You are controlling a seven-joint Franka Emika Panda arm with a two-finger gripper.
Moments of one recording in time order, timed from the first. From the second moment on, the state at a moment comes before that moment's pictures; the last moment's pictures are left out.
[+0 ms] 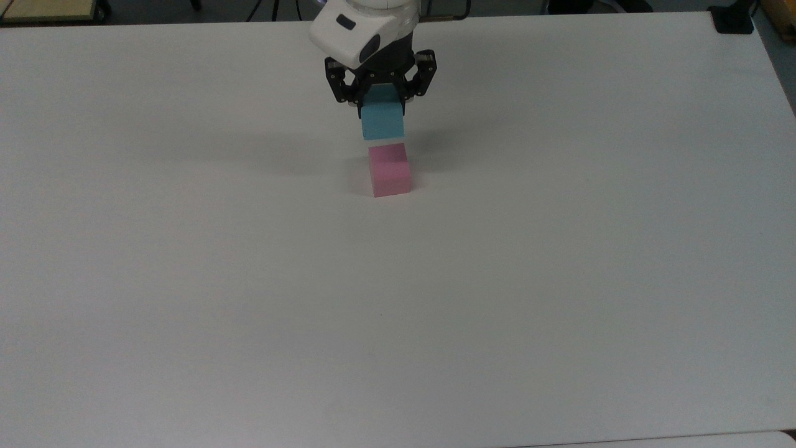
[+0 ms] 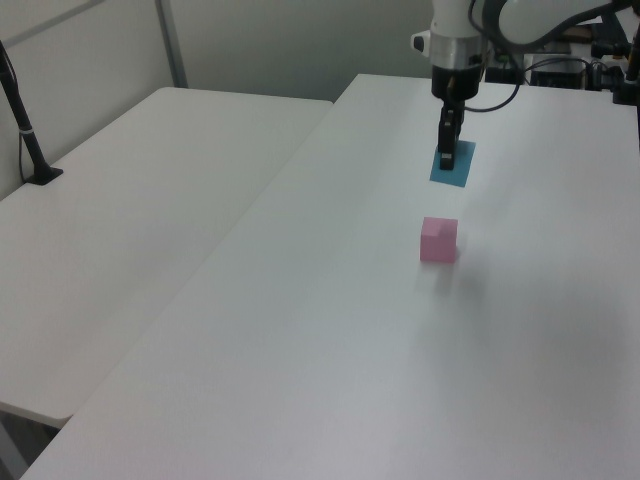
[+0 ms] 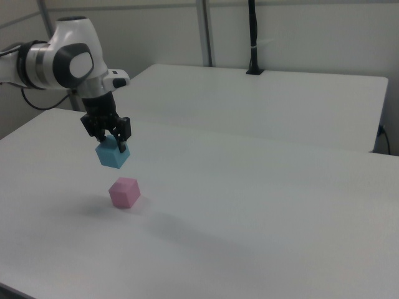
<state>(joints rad) 0.15 0.07 0.00 -1.83 -0.03 1.93 0.03</state>
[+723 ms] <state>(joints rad) 0.18 0.16 0.01 -1.86 -0.07 2.02 0.08</state>
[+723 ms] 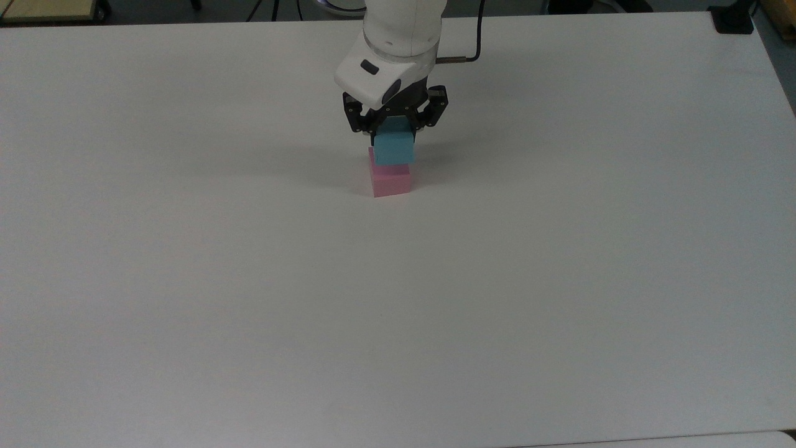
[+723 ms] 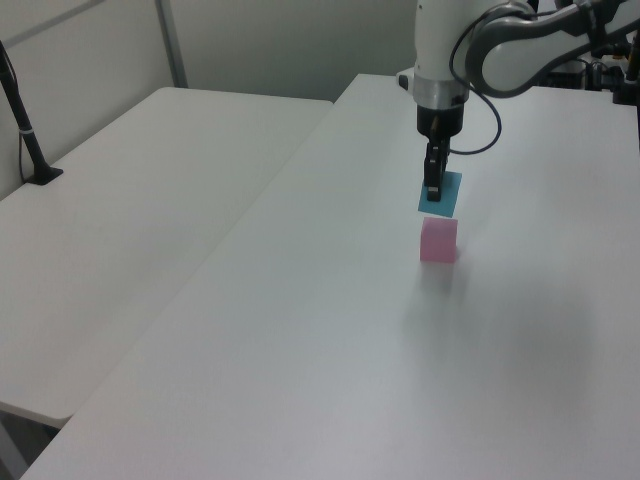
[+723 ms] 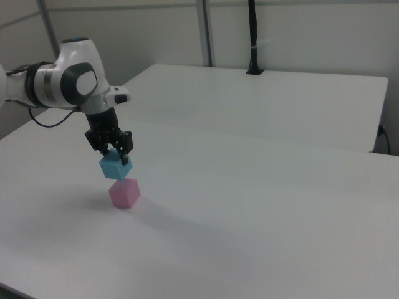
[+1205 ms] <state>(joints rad) 0.19 0.20 0.01 -1.87 -0.10 2.03 0.11</state>
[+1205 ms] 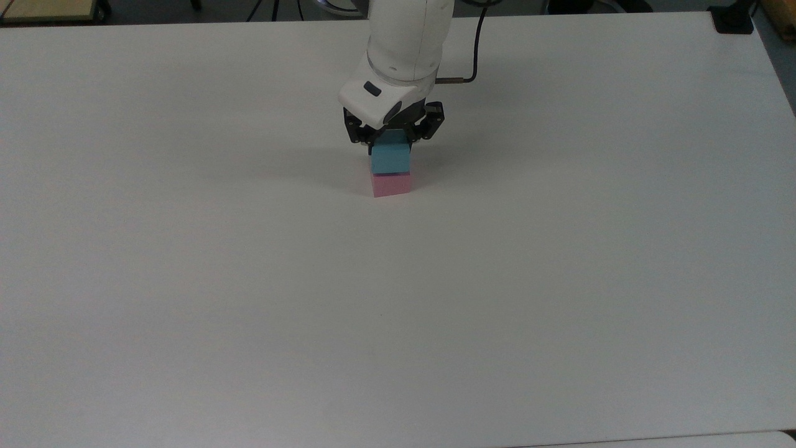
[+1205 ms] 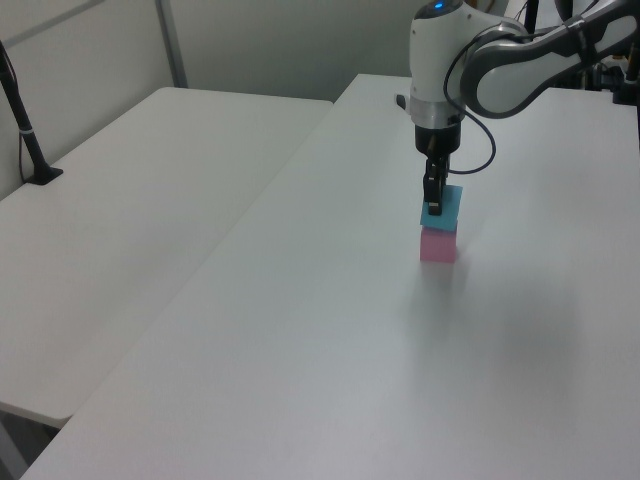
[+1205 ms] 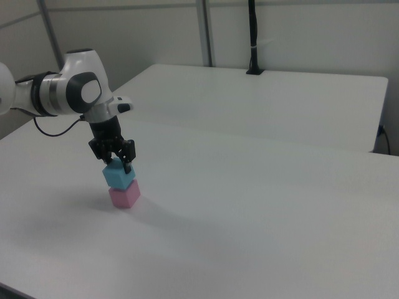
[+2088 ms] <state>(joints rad) 0.19 0.21 0.01 -1.87 -0.13 2.03 0.17</state>
